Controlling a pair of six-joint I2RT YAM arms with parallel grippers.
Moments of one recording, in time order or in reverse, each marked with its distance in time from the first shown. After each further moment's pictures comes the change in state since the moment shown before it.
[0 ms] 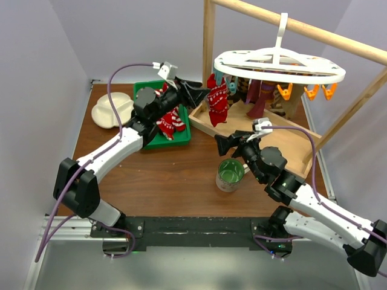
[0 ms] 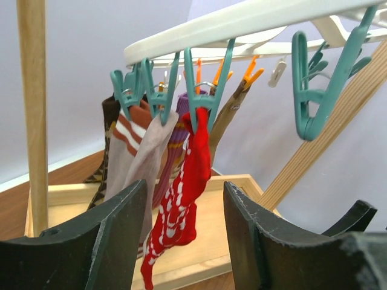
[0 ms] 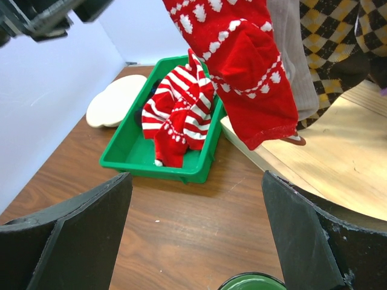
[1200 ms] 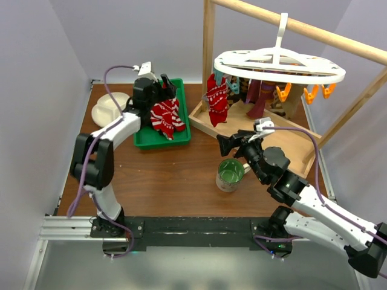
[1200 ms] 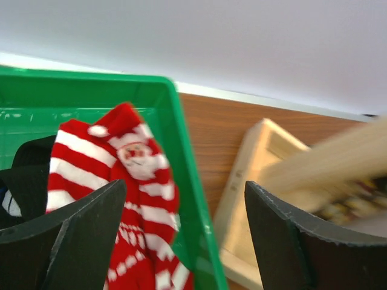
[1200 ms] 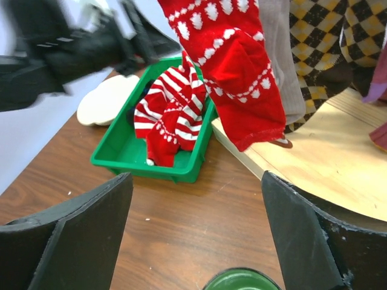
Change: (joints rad) left arm 0.254 0.358 0.145 -0.277 -0.383 -0.020; right arm 0.006 -0.034 0.026 -0.062 0.019 -0.050
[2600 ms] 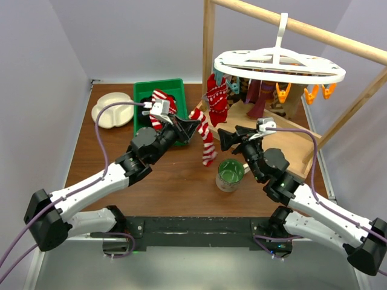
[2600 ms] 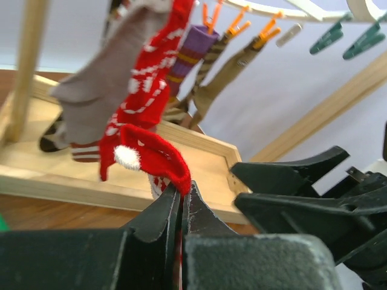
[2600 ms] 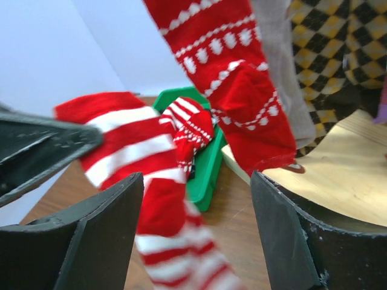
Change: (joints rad) left arm -0.531 -0.704 -0.482 0.107 -0.085 -0.127; right arm 0.000 0.063 -0.043 0.219 0.027 0.014
